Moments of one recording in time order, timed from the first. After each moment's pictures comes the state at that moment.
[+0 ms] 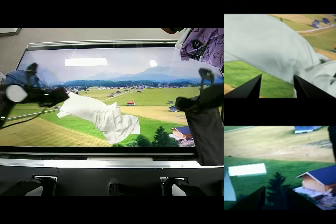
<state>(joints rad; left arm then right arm) -0.12 -1.17 1.19 1.32 -1.05 -1.88 -0.17 -1.14 1.11 1.77 -1.22 -1.53</state>
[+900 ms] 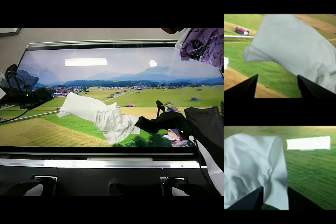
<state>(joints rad) 0.04 -1.15 1.19 1.31 -1.12 -1.77 0.08 -1.35 0.71 2.35 -0.80 -1.75</state>
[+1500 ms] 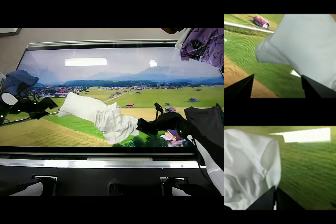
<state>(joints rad) 0.16 -1.32 1.04 1.17 -0.97 -1.74 0.09 -1.37 0.71 2.35 -0.84 -1.74</state>
